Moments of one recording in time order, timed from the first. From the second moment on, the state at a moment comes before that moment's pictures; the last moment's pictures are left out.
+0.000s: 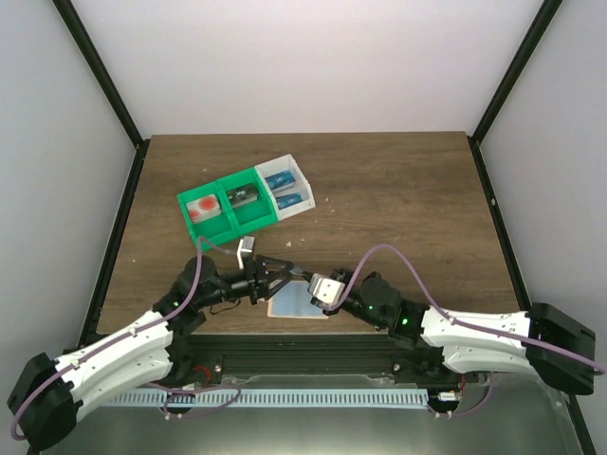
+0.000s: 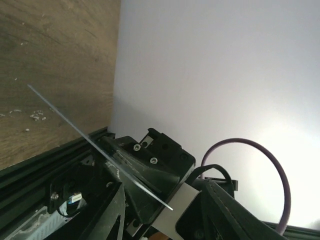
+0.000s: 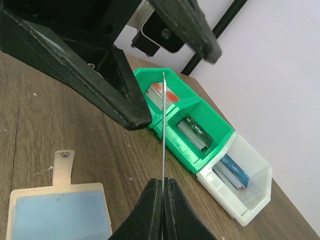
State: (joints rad) left arm -0.79 0.76 0.33 0.36 0.47 -1.62; right arm 1.15 1.00 0.31 0.57 0.17 -0.54
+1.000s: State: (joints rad) left arm -0.79 0.74 0.26 0.37 0.47 -1.61; right arm 1.22 0.98 0.31 0.53 0.32 -0.56
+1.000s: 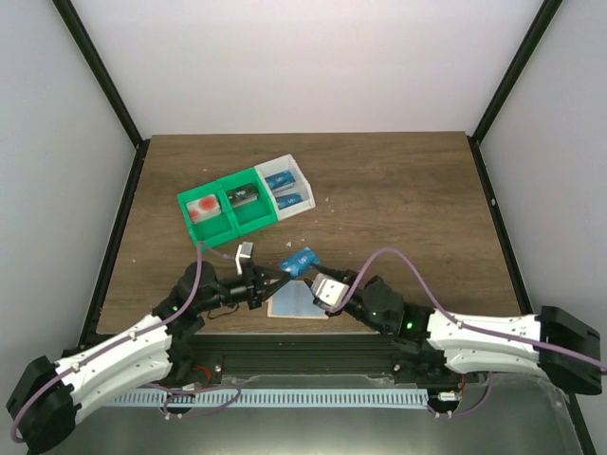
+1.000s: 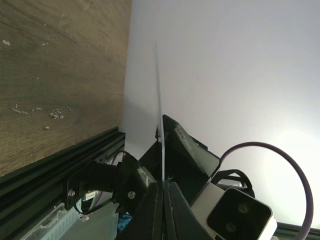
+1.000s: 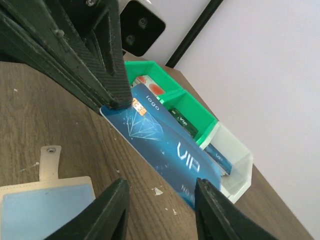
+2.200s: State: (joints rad) left arm -0.77 0.63 0.24 0.37 0.50 -1.10; right arm 0.74 0.82 0.52 0.03 -0.44 0.75
